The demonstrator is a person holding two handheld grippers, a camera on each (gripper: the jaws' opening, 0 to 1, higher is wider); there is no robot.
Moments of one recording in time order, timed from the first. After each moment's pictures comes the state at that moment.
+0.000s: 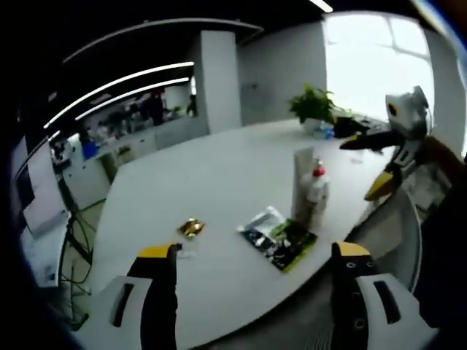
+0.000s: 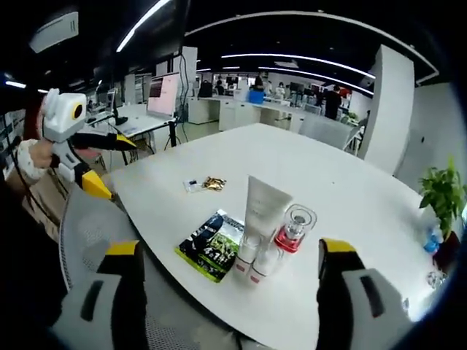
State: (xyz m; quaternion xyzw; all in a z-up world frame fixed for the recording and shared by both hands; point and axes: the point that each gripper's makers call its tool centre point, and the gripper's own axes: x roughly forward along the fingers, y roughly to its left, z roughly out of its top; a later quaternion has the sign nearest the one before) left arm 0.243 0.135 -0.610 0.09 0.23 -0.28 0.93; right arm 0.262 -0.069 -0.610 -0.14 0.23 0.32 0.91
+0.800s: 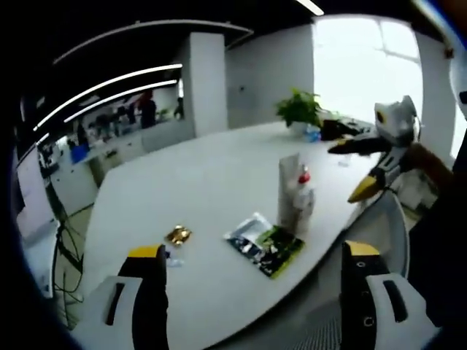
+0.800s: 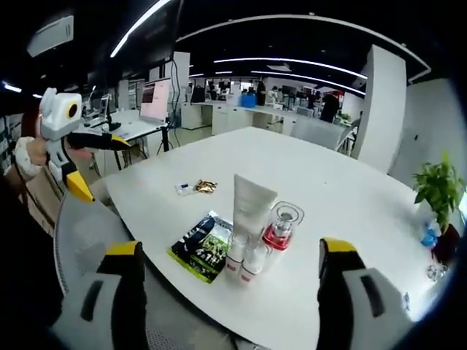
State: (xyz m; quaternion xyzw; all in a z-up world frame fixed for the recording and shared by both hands) left arm 0.247 0.120 -0.601 0.08 0.23 -0.32 0.92; right arm 0.269 -0.080 -0.611 -0.13 0.22 0.30 0.92
